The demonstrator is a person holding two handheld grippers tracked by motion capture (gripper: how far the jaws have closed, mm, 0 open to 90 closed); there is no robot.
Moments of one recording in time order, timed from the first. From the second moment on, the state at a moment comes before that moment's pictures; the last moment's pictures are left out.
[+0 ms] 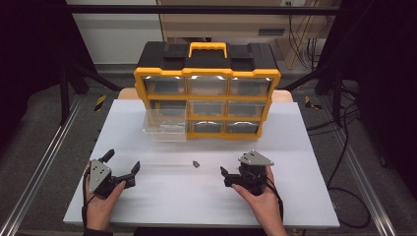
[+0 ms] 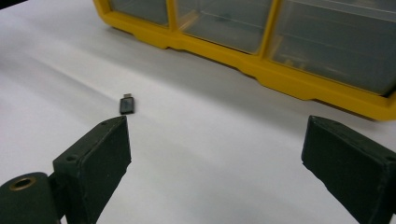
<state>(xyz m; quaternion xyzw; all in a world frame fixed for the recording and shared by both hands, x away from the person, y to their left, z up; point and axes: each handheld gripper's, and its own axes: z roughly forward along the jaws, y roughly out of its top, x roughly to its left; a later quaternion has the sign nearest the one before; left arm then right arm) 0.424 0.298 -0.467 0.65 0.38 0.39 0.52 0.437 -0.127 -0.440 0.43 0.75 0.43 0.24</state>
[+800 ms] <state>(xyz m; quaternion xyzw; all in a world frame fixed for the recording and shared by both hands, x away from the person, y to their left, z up) 0.424 0.299 -0.467 0.65 0.38 0.39 0.53 0.453 -0.088 -0.432 0.42 0.79 0.41 0.19</state>
